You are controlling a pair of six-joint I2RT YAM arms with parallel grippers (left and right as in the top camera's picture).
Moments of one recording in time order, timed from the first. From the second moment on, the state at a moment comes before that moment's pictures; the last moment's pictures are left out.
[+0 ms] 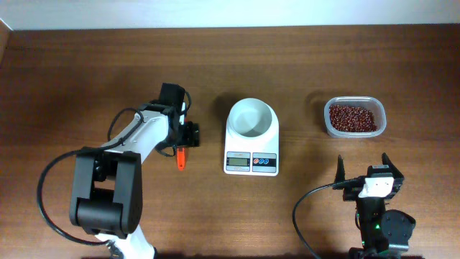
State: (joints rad) left arm -0.16 1.88 1.14 -0.67 0.01 -0.23; right arm -0.11 0.01 0.01 -0.07 -0.09 -0.17
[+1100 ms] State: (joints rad) left arm 0.10 1.89 1.65 -1.19 0.92 -0.52; right arm -0.11 0.01 0.01 -0.07 -0.09 -0.17
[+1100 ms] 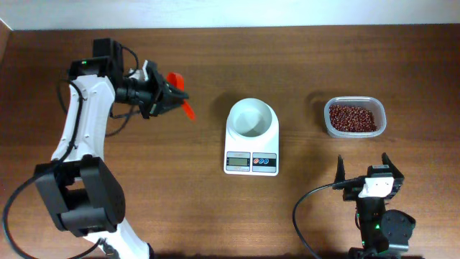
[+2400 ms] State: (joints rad) left arm -0.18 1.89 1.65 -1.06 1.12 -1.19; right arm 0.22 1.35 1.46 -1.01 -0.60 0.32
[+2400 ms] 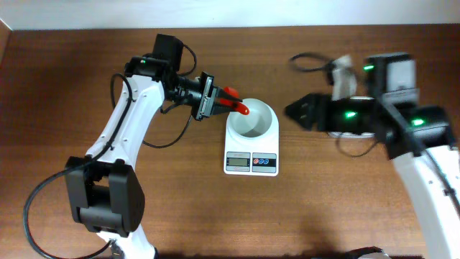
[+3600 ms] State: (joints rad) left arm -0.19 1.89 1.65 -1.00 1.02 -1.31; right arm 0.53 1.63 1.46 -0.71 -0.42 0.64
